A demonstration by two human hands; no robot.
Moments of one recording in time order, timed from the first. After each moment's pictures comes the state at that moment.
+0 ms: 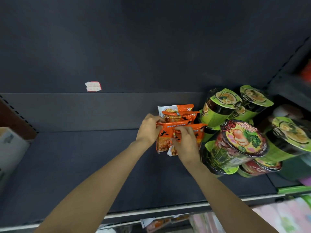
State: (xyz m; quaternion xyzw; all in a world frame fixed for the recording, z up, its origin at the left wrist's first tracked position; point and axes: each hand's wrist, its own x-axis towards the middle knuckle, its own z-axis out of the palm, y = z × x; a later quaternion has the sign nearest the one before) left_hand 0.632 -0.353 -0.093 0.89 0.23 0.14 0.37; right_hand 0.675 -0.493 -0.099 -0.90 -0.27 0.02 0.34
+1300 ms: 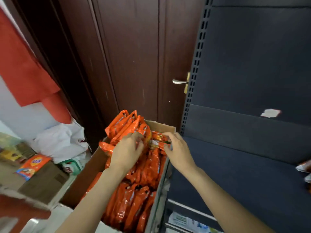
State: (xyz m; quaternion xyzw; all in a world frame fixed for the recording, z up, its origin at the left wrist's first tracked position) left_hand 0.144 -0.069 -0.051 0.84 0.45 0.24 0.20; right_hand 0.305 -0.153 -0.056 -0.74 -0.56 0.14 0.35
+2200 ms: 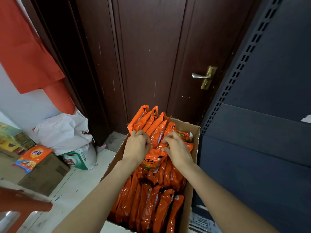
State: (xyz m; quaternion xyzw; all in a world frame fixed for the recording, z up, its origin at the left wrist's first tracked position) left_hand 0.089 0.020 -0.096 0.86 0.45 0.17 0.19; right_hand 0.222 -0.061 -0.091 -0.77 -0.58 0.13 0.21
